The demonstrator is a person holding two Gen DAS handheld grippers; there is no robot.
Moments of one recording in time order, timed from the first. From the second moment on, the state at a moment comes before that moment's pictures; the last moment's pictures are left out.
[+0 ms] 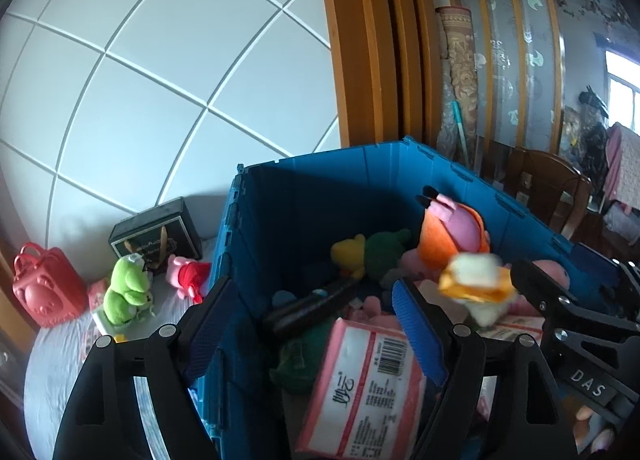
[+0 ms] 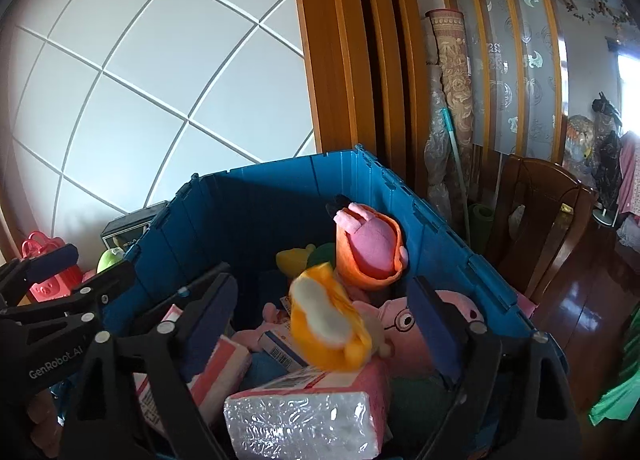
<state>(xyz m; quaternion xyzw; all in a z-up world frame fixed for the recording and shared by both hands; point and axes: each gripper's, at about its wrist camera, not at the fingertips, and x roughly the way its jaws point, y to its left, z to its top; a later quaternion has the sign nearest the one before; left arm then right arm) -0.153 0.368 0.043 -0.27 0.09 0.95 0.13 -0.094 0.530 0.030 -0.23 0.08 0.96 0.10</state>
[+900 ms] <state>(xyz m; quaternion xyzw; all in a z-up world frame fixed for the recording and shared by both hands) -0.154 0.288 0.048 -0.26 0.05 0.96 0.12 -0.097 0.468 0.045 -0.22 0.06 0.97 0.09</state>
